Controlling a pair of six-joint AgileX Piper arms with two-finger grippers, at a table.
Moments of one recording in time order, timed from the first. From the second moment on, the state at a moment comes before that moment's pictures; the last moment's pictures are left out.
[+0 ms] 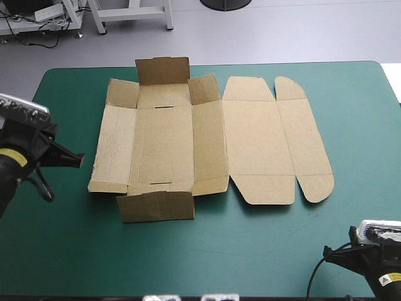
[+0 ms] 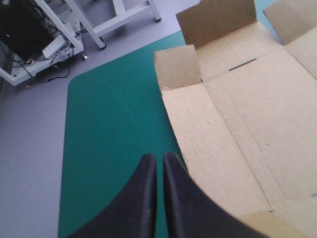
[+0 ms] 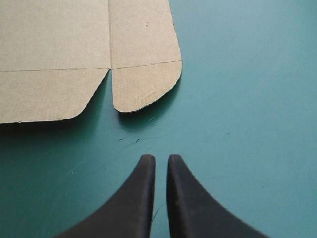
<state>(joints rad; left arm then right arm) -0.19 0.92 -1.21 0.23 0.86 0.11 -0.31 0.21 -0.50 0.28 0.97 -0.25</state>
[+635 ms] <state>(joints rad) 0.11 1.36 -1.48 0.12 0.90 0.25 -0.31 0.21 -0.50 0.27 0.95 -0.25</state>
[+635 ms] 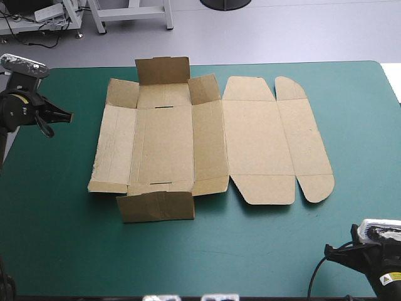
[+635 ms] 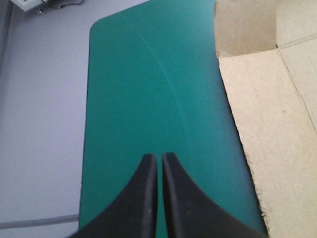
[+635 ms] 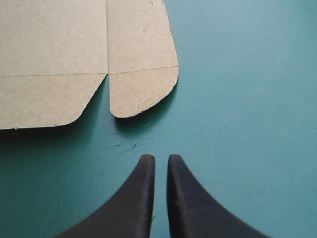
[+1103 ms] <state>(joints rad) 0.52 1.61 -1.48 -0.56 1.20 0.51 -0.31 0.21 -0.50 0.27 0.93 -0.27</state>
